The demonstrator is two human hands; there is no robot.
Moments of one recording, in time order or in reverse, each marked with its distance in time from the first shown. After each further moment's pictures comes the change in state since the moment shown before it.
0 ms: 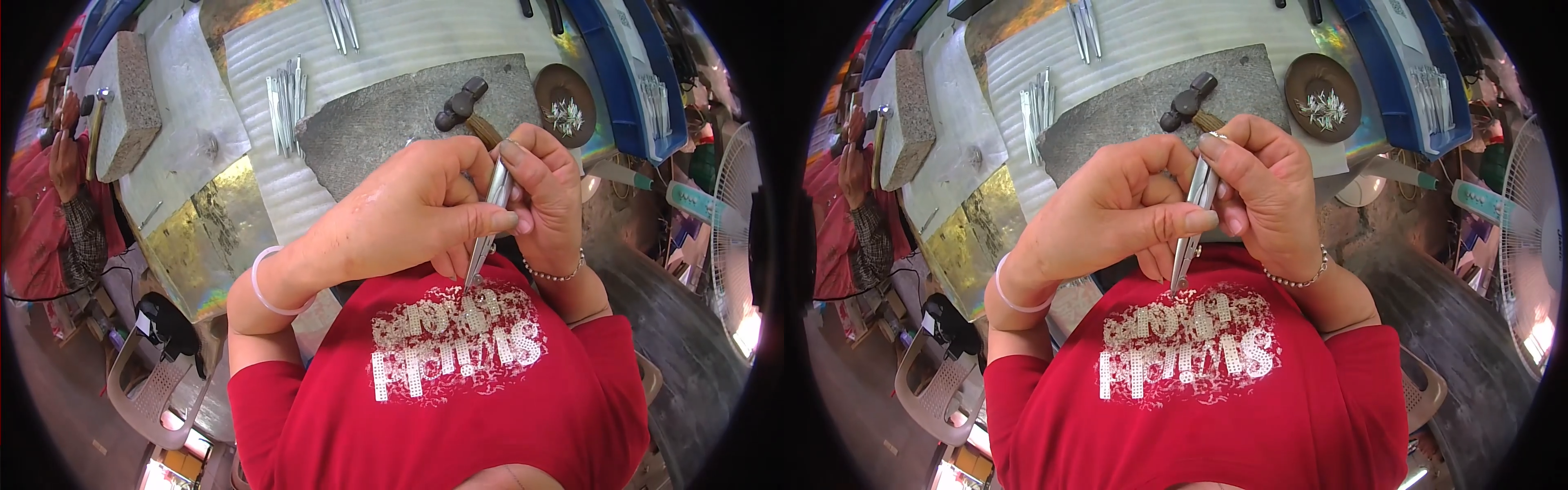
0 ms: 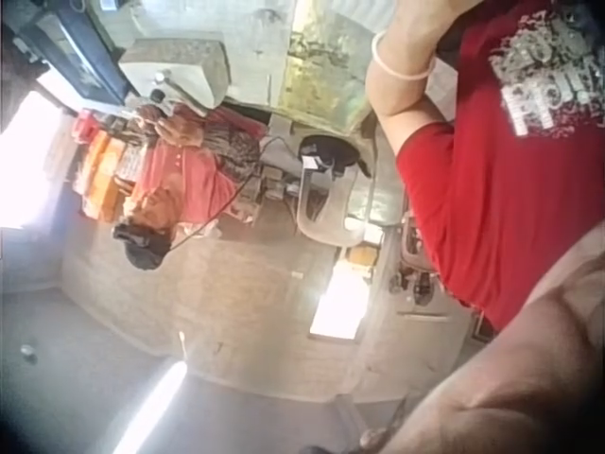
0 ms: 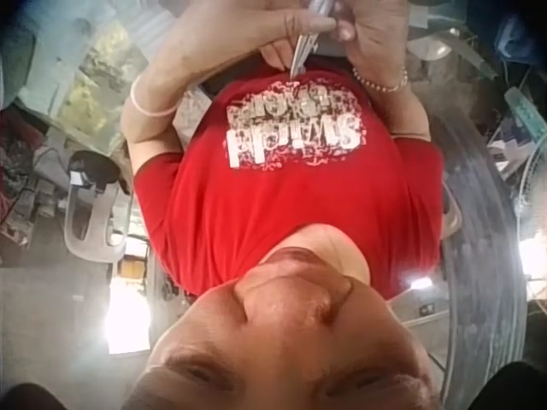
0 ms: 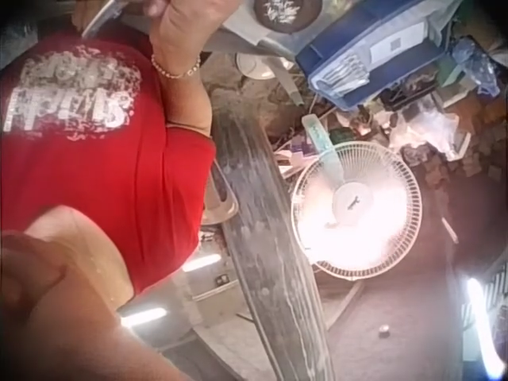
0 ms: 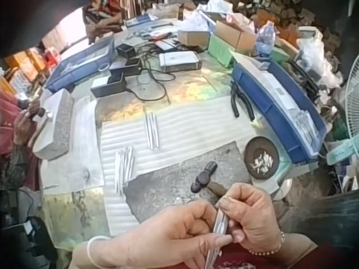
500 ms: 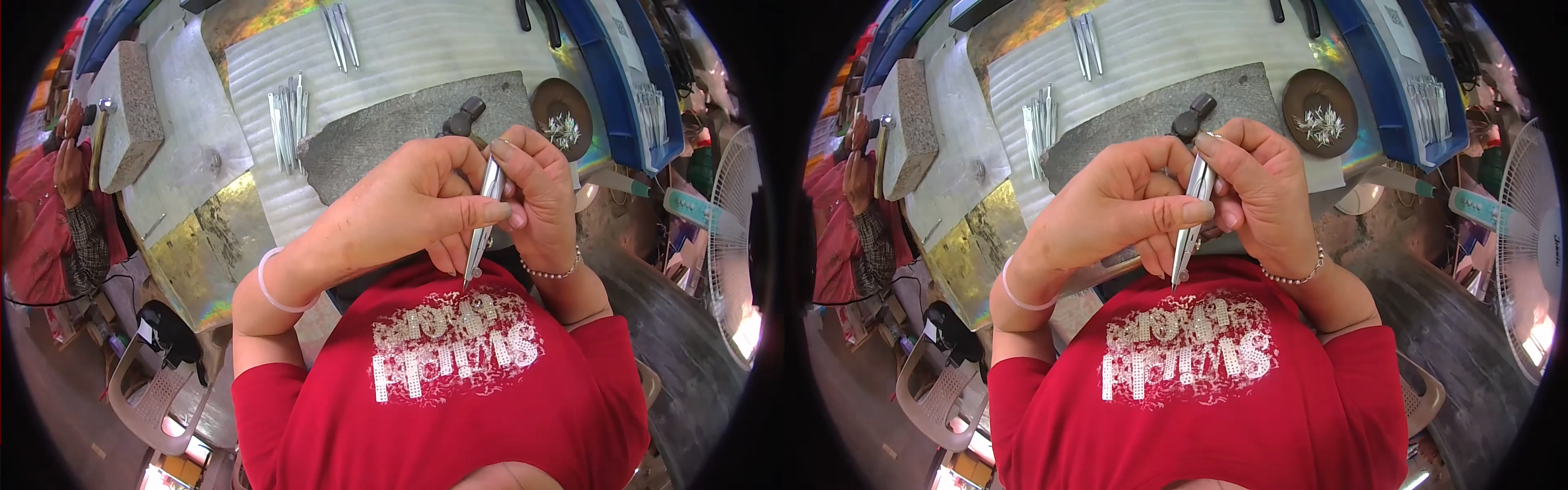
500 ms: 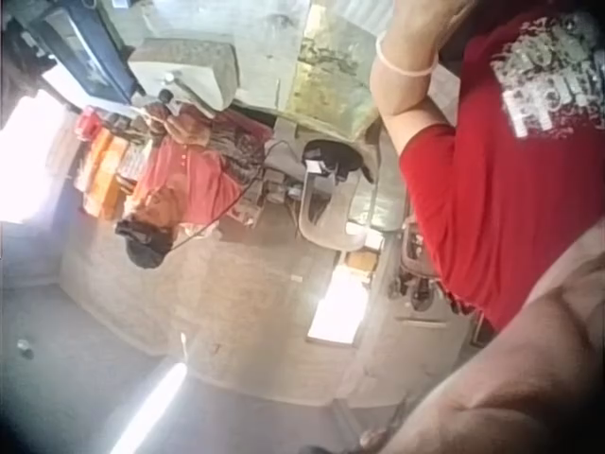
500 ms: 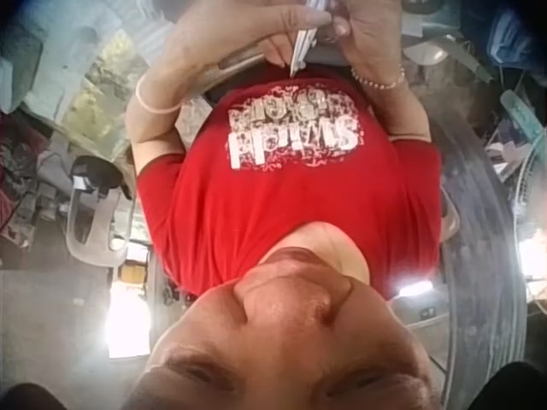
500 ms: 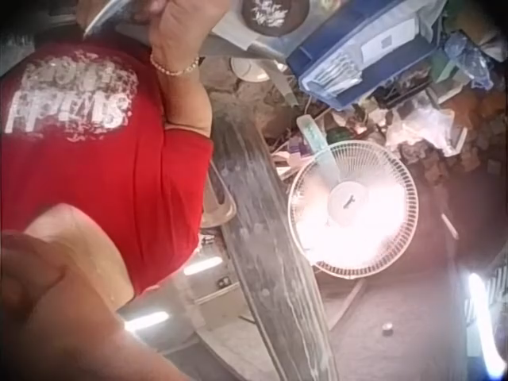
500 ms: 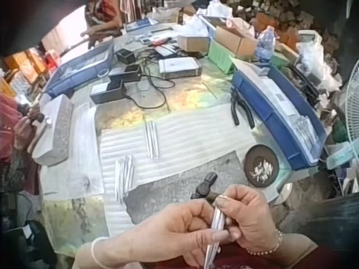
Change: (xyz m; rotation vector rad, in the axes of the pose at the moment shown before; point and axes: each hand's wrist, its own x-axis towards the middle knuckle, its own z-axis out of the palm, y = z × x) left_hand 0.013 0.005 -0.012 -0.068 -0.002 -0.020; right_hand 0.019 -0.002 -0.002 0.042 0.001 0.020
